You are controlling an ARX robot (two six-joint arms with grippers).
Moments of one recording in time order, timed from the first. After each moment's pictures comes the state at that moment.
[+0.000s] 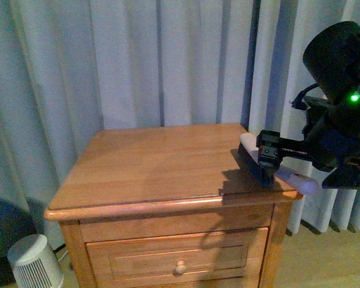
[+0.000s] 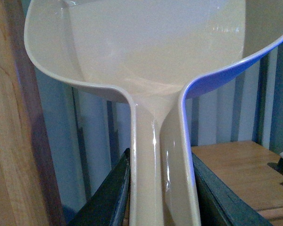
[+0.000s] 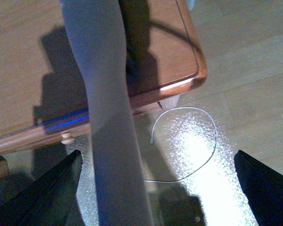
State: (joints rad) left arm 0.71 0.44 0.19 0.71 0.78 -0.20; right arm 0.31 1.94 1.38 -0.33 0.10 0.40
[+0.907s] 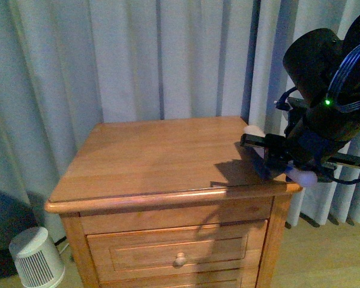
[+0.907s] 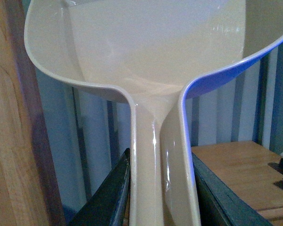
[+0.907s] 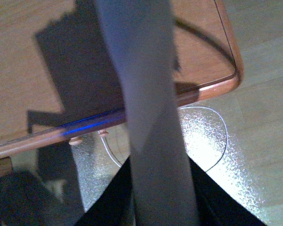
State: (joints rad) left arm 0.71 0.44 0.19 0.71 0.78 -0.20; right arm 0.34 2.02 1.43 -0.32 0.10 0.43
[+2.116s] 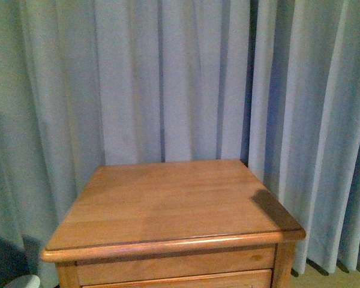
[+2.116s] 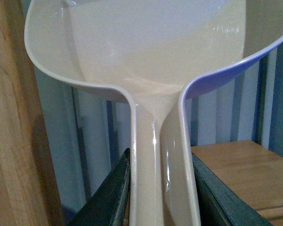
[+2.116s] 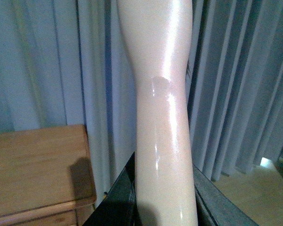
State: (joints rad) left arm 0.71 0.44 0.19 0.71 0.78 -0.20; right arm 0.44 0.50 0.44 0.20 0.60 -0.10
